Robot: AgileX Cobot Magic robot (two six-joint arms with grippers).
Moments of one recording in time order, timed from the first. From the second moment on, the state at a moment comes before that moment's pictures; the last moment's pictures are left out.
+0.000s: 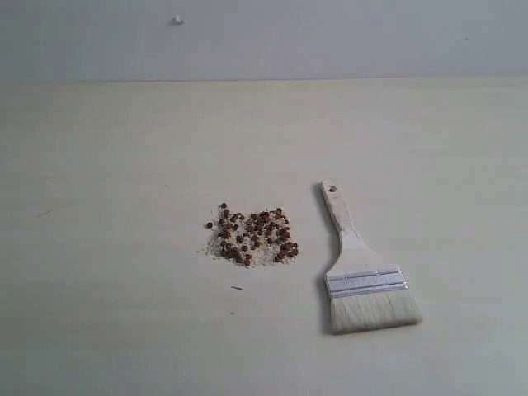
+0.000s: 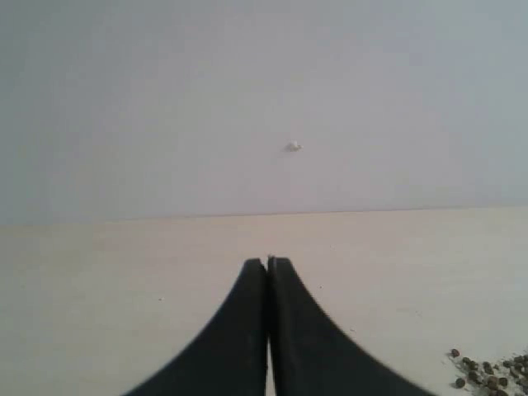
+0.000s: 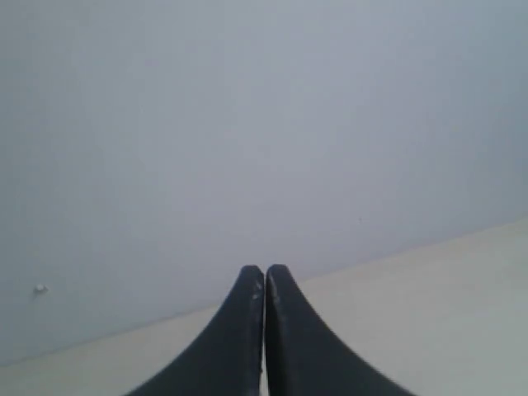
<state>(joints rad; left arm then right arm) -0.24 0.09 0.00 -1.68 0.09 1.62 -0.05 0.54 -0.43 -1.71 -0.04 2.03</state>
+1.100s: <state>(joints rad) -0.24 0.09 0.00 -1.68 0.09 1.62 -0.05 0.16 -0.39 -0.68 0.43 0.79</state>
